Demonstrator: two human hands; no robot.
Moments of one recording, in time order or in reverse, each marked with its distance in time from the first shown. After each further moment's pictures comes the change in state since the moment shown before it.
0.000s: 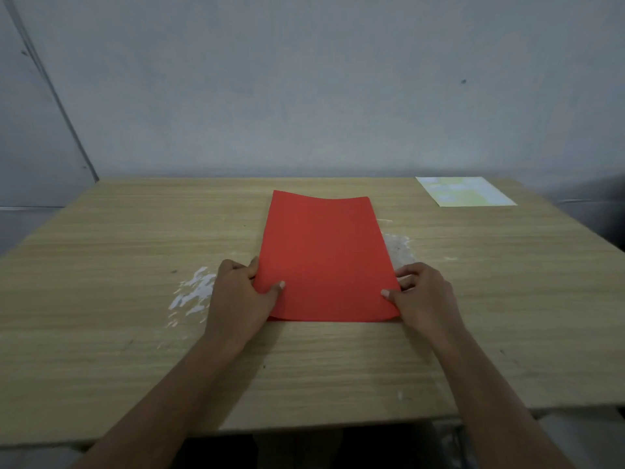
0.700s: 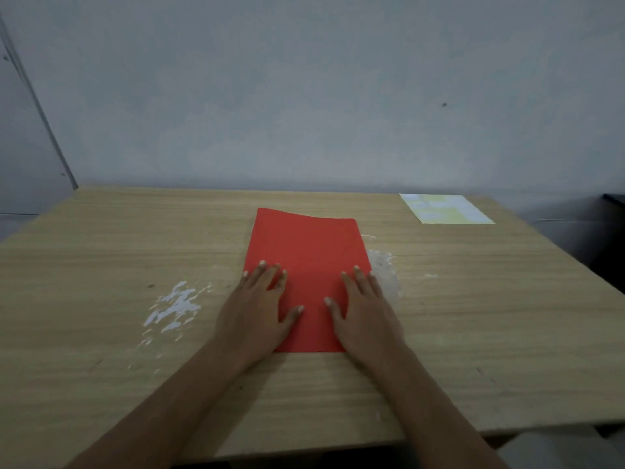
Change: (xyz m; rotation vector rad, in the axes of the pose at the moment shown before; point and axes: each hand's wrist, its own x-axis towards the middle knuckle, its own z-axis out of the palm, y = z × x) left_hand 0.002 0.026 0.024 0.492 -0.199 0.421; right_hand -0.008 -0.011 0.041 -0.502 -0.141 -0.322
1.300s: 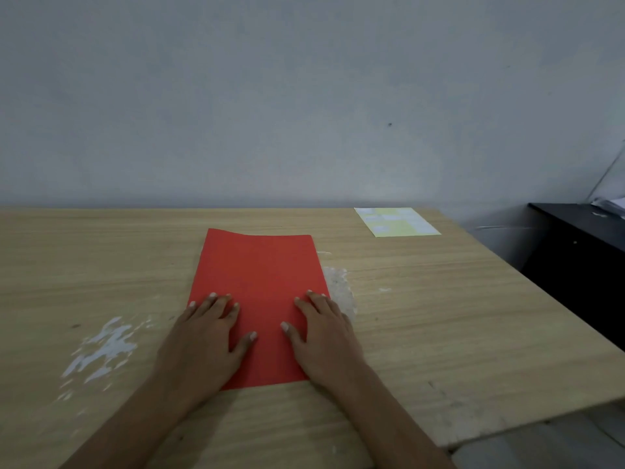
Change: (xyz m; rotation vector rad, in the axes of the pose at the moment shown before) left_hand 0.010 0.001 0.003 0.033 -0.054 -0.025; right_hand 0.011 0.018 0.004 0.012 0.042 -0.082
